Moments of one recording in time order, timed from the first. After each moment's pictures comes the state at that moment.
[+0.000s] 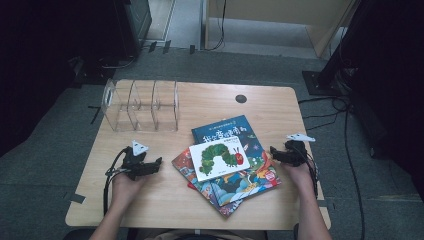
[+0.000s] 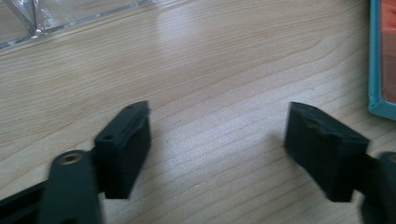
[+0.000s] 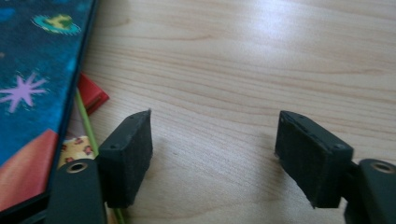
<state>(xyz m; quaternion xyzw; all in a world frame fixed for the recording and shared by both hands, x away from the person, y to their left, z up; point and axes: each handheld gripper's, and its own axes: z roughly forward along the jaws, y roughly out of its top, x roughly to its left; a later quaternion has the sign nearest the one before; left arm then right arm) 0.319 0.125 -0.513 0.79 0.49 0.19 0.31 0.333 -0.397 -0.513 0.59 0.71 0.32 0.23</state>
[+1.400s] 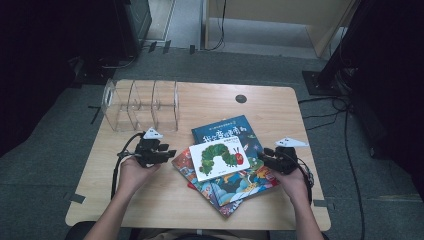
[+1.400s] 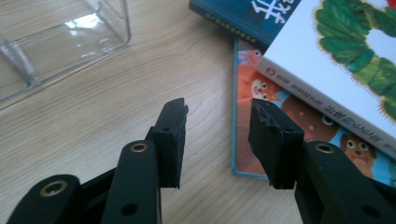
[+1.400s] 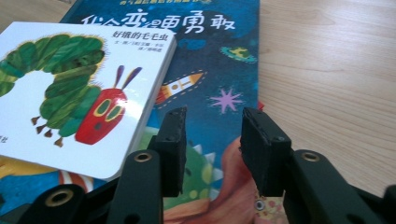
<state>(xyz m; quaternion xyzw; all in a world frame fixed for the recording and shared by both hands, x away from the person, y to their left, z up) 0.344 0.084 -0.468 0.84 0.39 0.08 0.36 0.296 -0.346 -0.478 0.51 0.75 0.39 0.16</state>
